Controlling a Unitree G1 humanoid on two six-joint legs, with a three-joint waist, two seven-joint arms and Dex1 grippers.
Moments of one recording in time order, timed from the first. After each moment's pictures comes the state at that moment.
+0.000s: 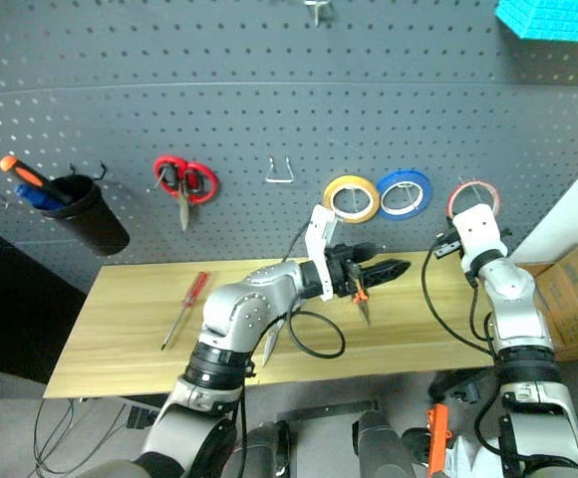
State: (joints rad) left arm -0.62 -0.04 -0.13 0.00 -0.51 0.82 -0.58; right arm -0.53 -0.50 -0.10 0.43 -0.05 -0.04 0.35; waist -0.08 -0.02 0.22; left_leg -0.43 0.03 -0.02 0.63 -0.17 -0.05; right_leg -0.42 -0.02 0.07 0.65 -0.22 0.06
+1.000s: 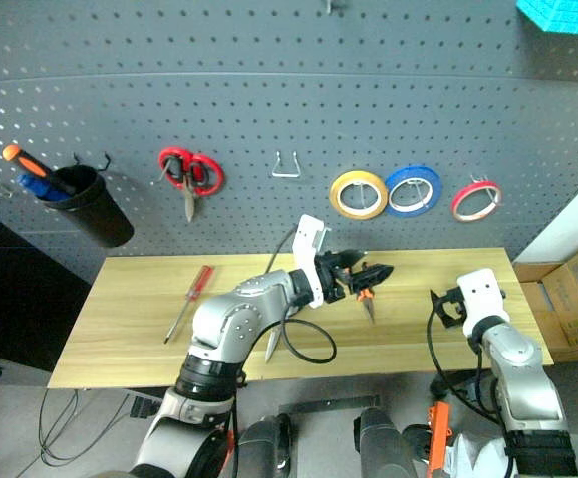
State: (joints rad) left arm -0.52 0.01 -0.11 -0.04 -0.44 0.82 -0.45; right arm -0.05 -0.44 -0.12 -0.21 0.07 0.51 0.35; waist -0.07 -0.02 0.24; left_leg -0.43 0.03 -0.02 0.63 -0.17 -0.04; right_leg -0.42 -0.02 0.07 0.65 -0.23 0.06
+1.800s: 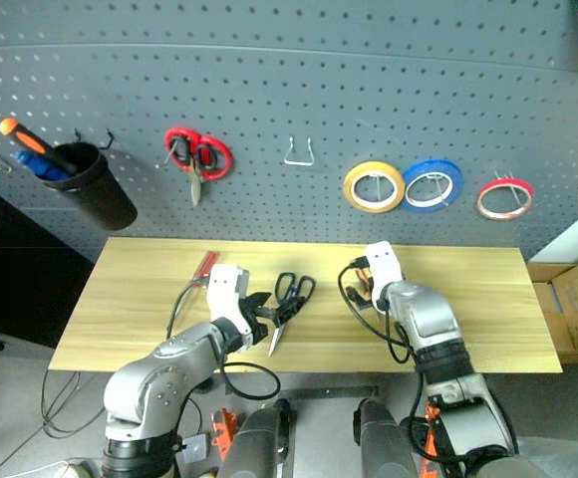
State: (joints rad) left arm -0.16 0.15 0.06 -0.44 -0.47 1.02 -0.21; right arm -0.61 -0.17 0.10 0.26 0.10 0.92 0.29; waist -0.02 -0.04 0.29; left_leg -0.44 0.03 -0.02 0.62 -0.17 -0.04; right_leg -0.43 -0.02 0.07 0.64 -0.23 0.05
